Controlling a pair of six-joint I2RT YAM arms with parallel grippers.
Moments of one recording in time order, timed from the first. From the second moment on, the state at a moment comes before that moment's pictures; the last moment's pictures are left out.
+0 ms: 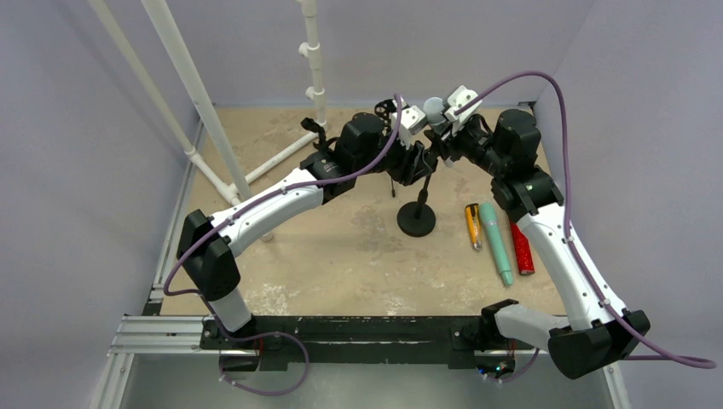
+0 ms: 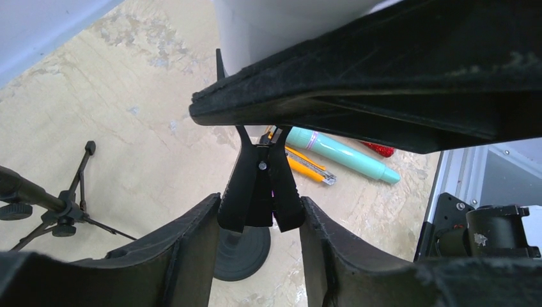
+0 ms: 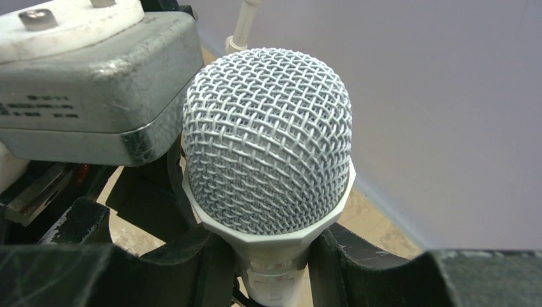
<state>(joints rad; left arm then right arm) -0.83 1.70 1.57 -0.14 0.27 -0.13 0.33 1.15 1.28 -0.27 -0.32 -0.37</state>
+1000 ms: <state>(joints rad) -0.83 1.67 1.52 -0.14 0.30 0.03 0.32 1.13 1.25 -0.23 -0.31 -0.29</state>
